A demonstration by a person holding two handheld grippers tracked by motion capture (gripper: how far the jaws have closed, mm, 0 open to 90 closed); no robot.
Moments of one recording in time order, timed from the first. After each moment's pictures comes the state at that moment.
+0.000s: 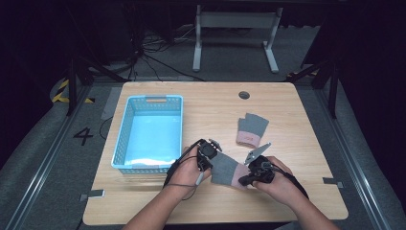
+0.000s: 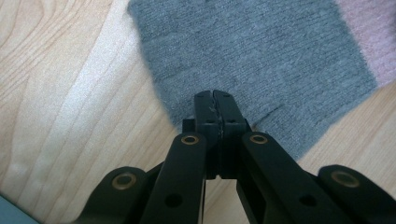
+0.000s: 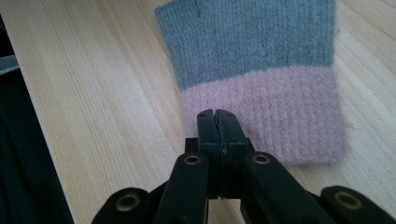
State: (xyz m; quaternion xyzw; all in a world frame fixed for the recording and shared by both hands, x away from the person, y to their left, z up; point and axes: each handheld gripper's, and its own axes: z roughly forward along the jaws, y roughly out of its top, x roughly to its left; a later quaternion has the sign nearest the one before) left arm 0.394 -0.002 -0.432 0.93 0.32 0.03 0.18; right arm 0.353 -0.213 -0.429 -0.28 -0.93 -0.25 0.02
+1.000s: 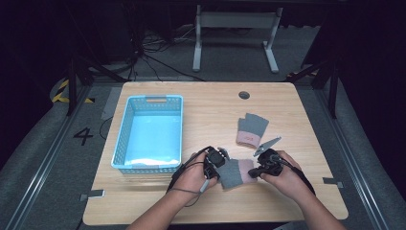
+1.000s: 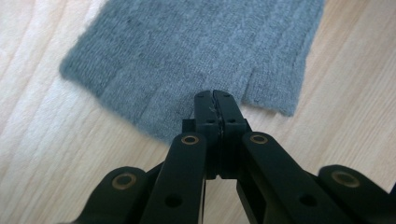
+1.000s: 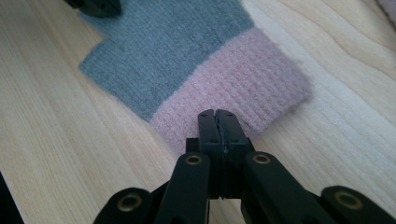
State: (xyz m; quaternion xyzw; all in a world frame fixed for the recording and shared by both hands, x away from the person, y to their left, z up) left arm 0.373 -0.022 -0.431 0.94 0.27 -0.03 0.18; right arm 0.370 -0.243 -0.428 -0.33 -0.91 -0.24 -0.01
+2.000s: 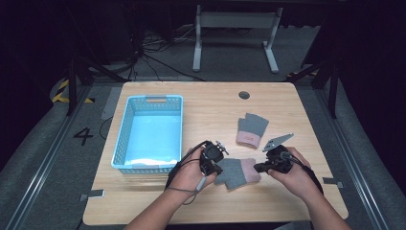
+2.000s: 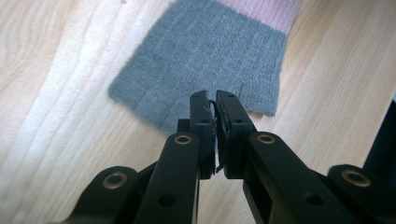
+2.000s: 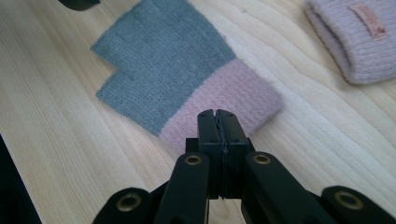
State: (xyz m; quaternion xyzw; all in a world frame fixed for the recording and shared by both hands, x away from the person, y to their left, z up) left arm 0.369 -0.005 -0.396 0.93 0.28 -0.01 0.24; right arm 0.365 -0.260 -0.401 -0.33 -0.90 -0.27 -0.04
